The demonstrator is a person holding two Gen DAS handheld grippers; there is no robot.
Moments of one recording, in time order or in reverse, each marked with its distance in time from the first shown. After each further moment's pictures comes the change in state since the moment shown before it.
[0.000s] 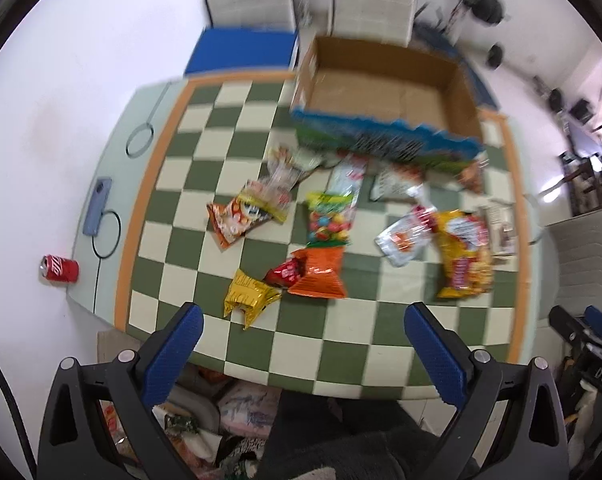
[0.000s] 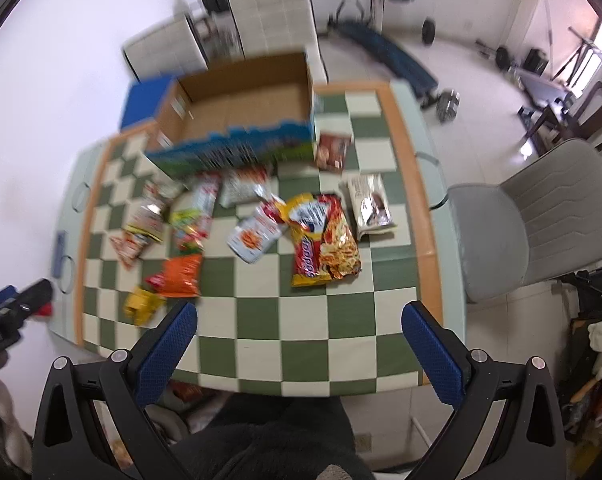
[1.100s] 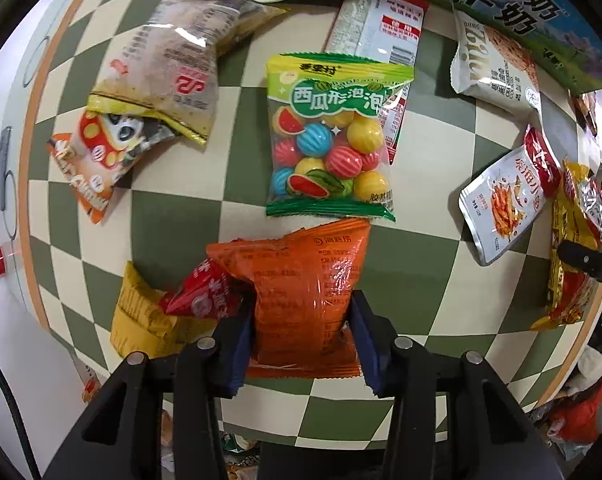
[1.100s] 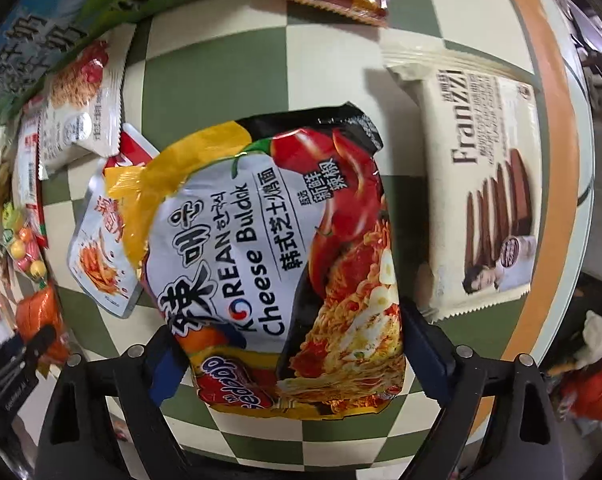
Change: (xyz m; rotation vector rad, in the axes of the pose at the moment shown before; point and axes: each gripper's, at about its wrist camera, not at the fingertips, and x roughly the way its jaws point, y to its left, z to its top) left arm 0.251 -0.033 0.014 0.000 0.380 -0.014; right arm 0.347 -0.038 0.075 0.017 0.510 -0.048
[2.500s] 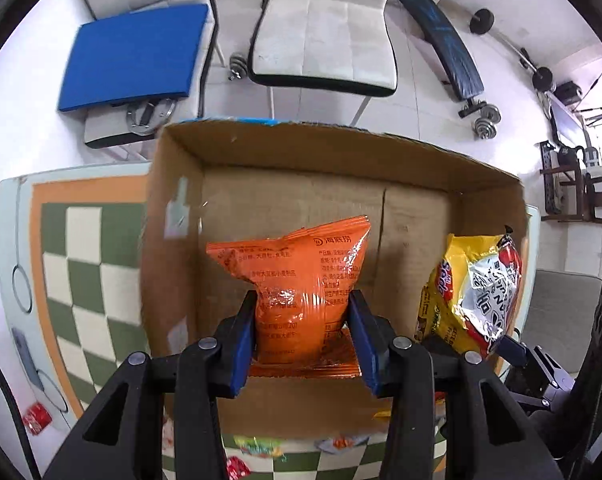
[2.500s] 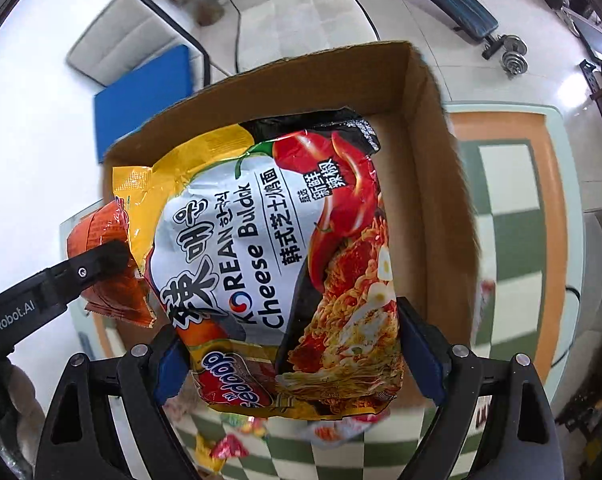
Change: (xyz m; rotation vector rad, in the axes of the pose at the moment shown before) left arm -0.173 -0.056 0.350 0.118 -0.129 -0.168; right arm -0.211 0.082 0.207 0.074 -0.226 0.223
